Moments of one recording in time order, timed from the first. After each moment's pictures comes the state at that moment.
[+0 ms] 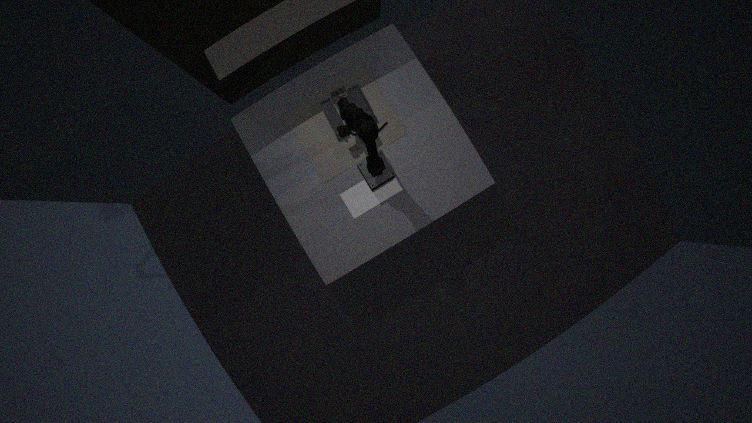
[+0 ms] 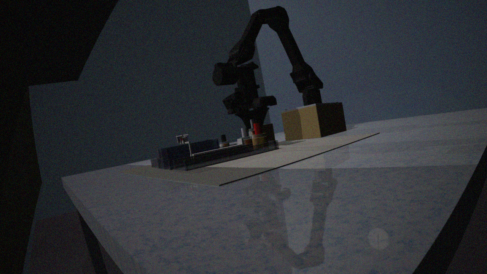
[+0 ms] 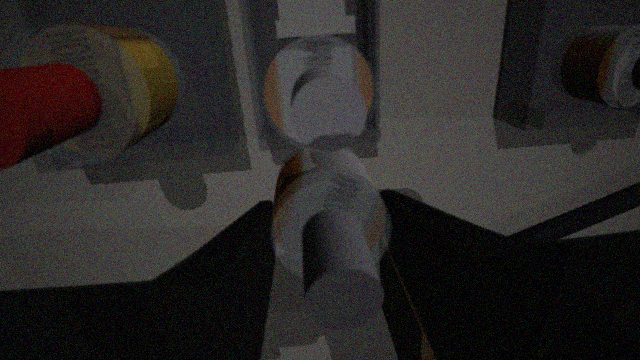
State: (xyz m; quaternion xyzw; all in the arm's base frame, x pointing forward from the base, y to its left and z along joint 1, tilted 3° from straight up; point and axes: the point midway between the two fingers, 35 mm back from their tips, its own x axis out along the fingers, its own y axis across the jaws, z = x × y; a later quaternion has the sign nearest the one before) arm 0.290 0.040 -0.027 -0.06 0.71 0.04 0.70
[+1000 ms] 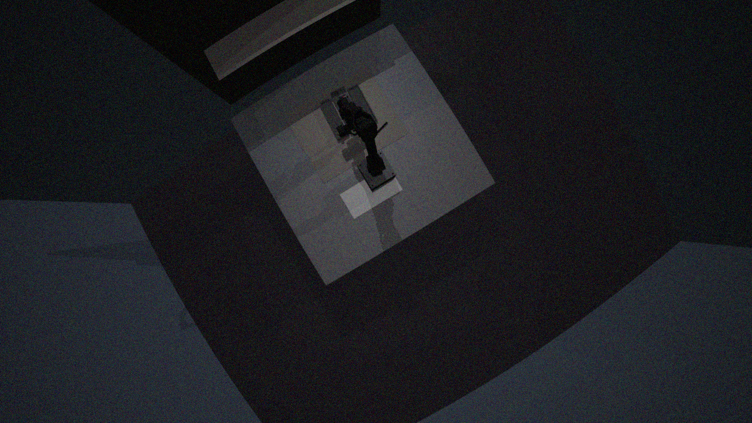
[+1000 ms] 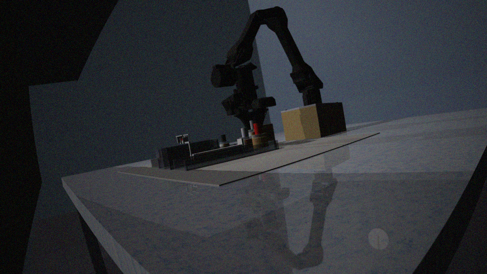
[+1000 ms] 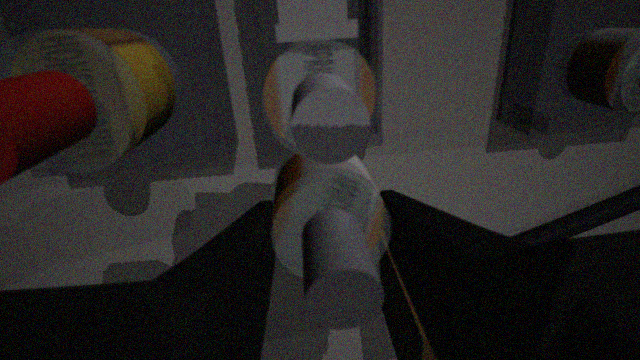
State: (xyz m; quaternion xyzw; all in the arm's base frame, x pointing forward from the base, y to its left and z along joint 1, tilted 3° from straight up) arm 0.294 0.040 -0.030 -0.06 0.72 0.04 0.69
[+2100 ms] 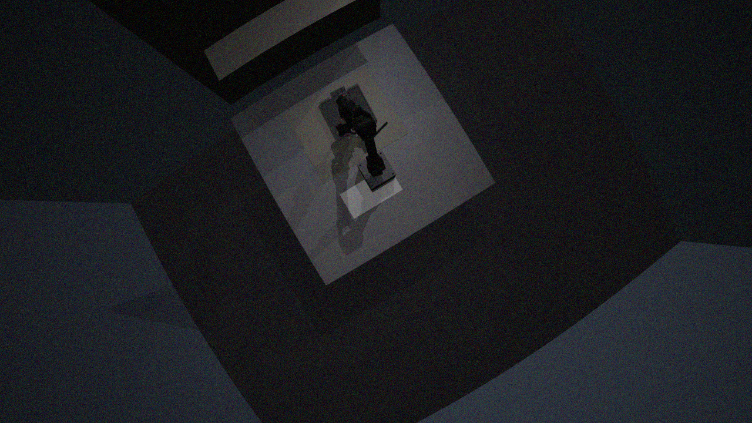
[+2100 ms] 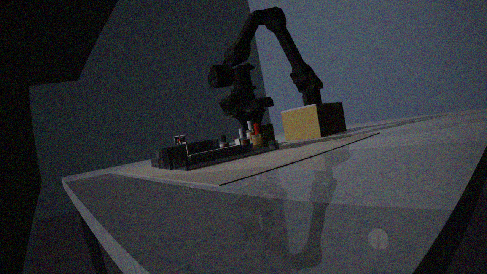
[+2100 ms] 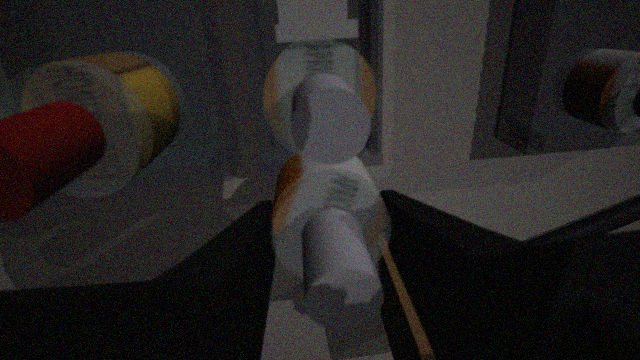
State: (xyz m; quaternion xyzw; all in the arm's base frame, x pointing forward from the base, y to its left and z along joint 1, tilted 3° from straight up) arm 0.302 0.041 -0.030 -0.06 0.72 0.03 0.69
